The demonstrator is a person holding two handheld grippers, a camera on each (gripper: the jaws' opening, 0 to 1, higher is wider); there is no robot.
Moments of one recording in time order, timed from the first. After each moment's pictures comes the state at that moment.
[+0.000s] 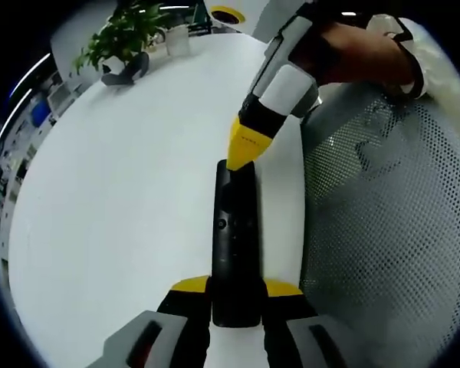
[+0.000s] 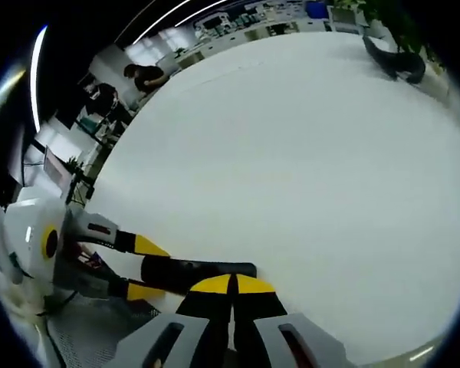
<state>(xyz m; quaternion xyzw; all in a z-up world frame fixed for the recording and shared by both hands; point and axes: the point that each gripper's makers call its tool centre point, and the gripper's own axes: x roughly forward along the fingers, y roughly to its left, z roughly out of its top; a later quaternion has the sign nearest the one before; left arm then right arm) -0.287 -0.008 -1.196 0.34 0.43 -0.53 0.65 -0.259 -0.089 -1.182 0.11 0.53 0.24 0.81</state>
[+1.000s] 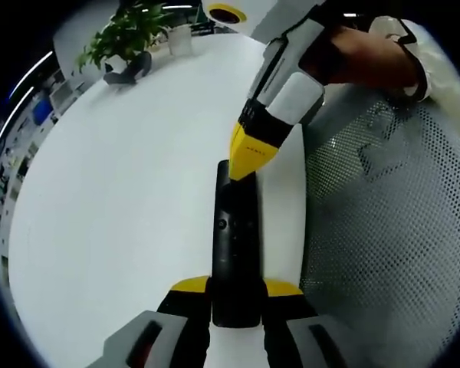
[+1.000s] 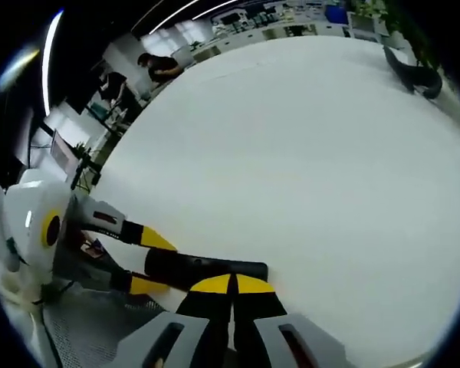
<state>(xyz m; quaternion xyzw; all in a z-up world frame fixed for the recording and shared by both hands) -0.288 -0.007 -1.195 0.34 0.42 -0.53 0.65 -0.263 -0.079 -1.182 0.09 0.52 0.27 0.80</state>
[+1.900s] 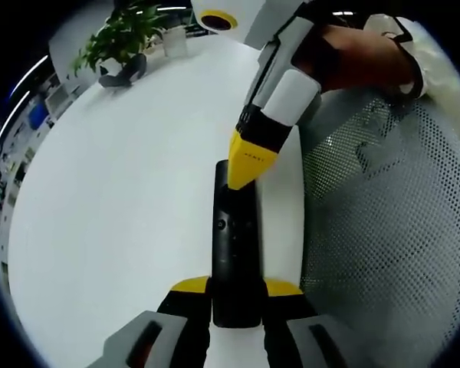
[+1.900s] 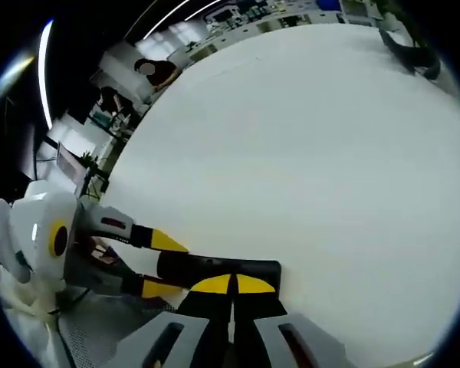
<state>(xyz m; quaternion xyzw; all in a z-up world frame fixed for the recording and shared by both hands) -0.288 -0.008 -1.195 0.34 0.42 -0.54 0.64 -0.267 -0.071 -1.181 0.14 0.54 0.28 0.78</state>
